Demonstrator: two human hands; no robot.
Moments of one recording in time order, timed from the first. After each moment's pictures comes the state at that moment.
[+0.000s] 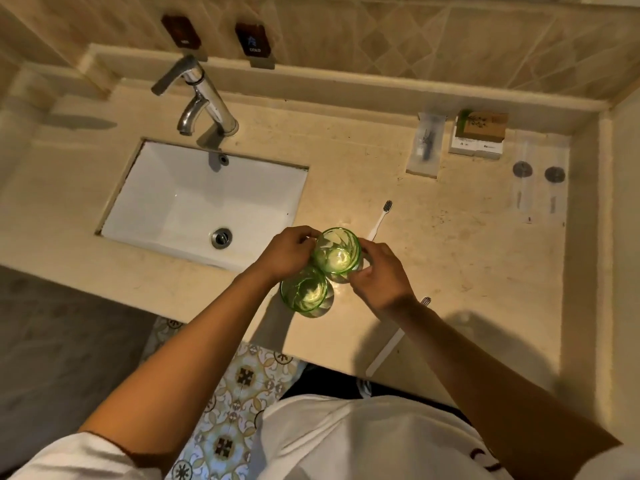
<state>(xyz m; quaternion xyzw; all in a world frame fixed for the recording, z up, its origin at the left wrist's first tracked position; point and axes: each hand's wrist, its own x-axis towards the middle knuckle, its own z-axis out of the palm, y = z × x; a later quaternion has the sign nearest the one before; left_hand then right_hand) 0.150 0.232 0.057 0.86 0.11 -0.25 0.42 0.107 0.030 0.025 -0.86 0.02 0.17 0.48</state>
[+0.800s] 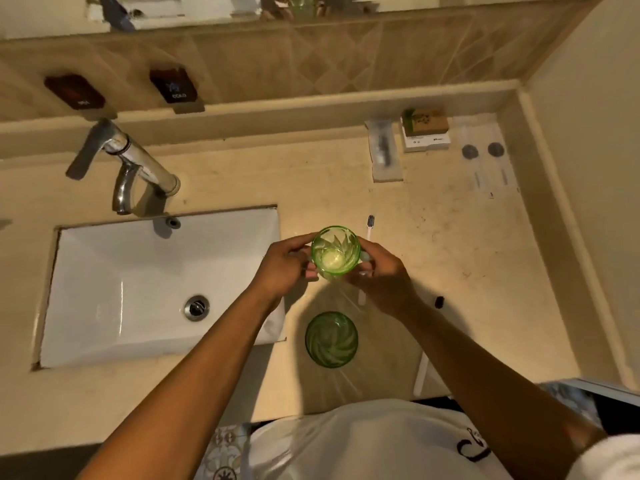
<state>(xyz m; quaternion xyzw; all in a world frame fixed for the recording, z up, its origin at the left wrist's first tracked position) 0.226 0.253 0.044 0.71 0.11 -0.34 0.60 0.145 0.071 0.035 -0.82 0.16 0.08 0.55</state>
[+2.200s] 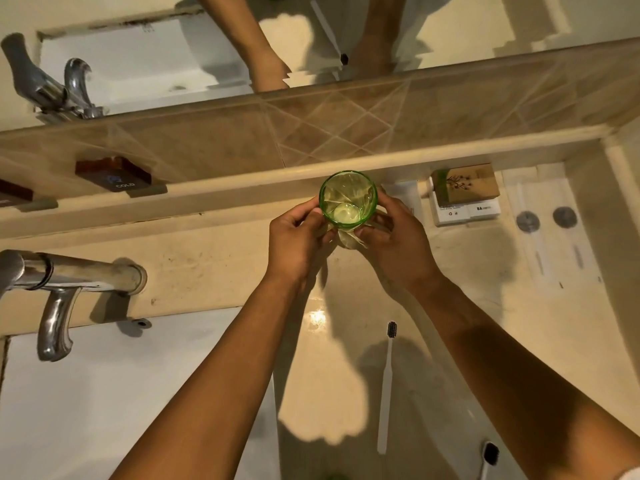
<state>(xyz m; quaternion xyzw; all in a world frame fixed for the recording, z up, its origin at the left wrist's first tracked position) 0.435 0.140 0.017 0.62 0.19 -0.21 0.73 0.382 -0.004 -0.001 -0.73 0.20 0.00 0.66</state>
